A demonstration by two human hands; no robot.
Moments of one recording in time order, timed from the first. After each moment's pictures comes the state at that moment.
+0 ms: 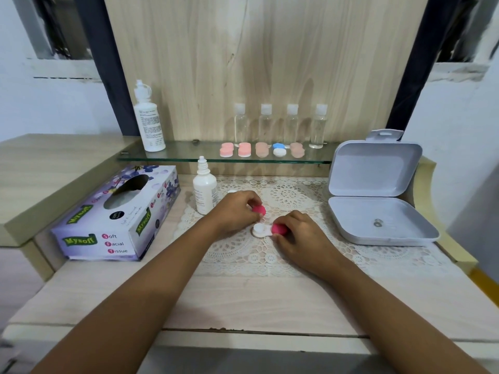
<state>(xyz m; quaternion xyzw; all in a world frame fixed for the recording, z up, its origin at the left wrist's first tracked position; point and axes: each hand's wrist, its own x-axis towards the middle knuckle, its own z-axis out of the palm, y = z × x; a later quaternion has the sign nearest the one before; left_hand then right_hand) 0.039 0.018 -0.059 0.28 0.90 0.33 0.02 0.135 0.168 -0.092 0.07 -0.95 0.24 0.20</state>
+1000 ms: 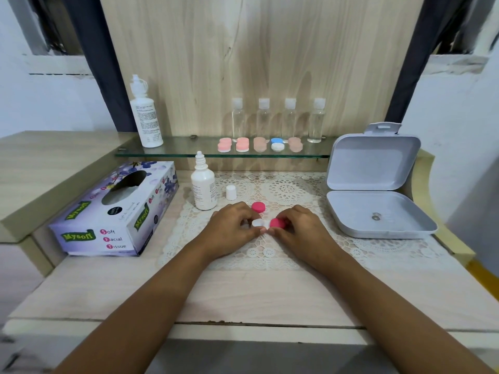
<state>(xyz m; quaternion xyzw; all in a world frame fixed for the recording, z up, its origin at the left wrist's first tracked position) 0.071 0.001 -0.083 0.34 0.89 0.31 -0.05 0.133 0.166 -0.090 0.02 -0.94 0.28 0.19</state>
